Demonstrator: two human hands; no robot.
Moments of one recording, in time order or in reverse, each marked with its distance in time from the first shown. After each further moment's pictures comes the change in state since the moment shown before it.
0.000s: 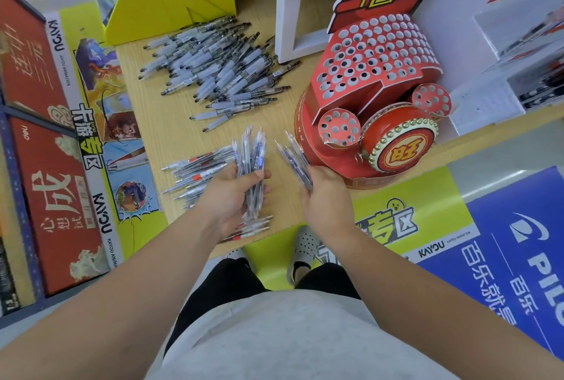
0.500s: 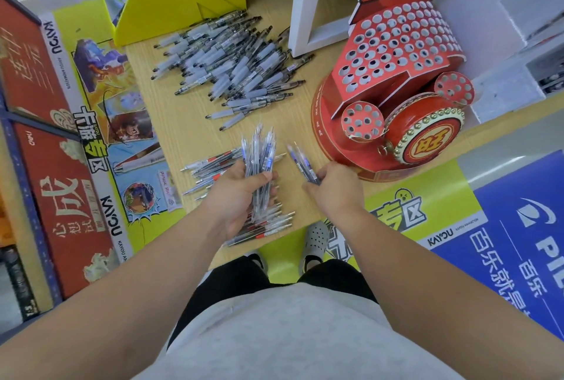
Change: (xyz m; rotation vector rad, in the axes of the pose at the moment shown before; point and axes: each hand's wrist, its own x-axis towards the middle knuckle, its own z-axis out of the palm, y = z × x) left_hand -0.002 0.013 -0.032 0.041 -0.062 -0.031; right_hand 0.020 -0.031 0.007 -0.005 -0.156 0.356
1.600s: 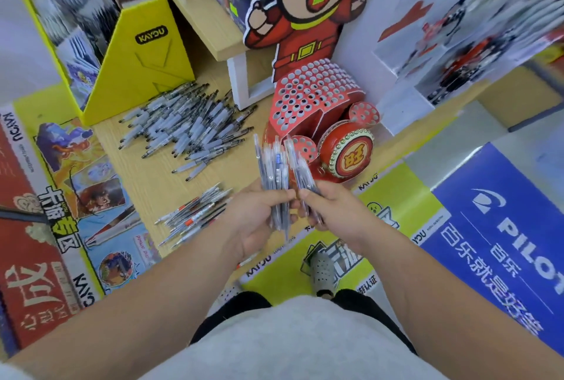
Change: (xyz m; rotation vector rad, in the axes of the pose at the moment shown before) left_hand -0.051 0.036 0.089 0.041 -0.312 -0.025; right_hand -0.083 0.010 -0.100 0.852 -0.268 -0.039
